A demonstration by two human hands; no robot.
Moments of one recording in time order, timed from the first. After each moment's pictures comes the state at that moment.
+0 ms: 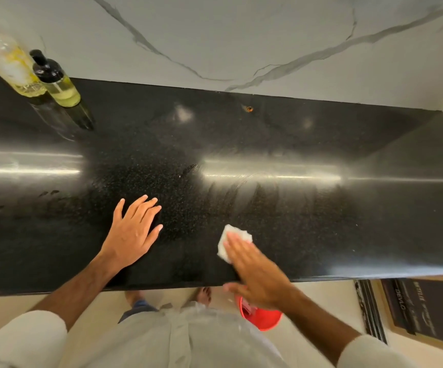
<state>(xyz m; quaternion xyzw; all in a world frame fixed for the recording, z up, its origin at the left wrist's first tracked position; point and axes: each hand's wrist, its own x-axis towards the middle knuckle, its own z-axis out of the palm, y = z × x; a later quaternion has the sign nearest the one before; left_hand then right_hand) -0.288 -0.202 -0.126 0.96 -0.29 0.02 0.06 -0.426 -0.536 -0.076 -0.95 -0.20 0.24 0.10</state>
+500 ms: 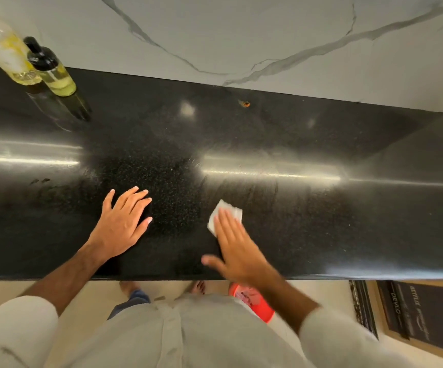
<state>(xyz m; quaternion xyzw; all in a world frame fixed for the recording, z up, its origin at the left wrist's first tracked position) -0.289 -0.205 -0.125 0.96 -0.28 0.02 0.06 -0.397 -0.529 -0.087 -0.96 -0.14 0.21 0.14</state>
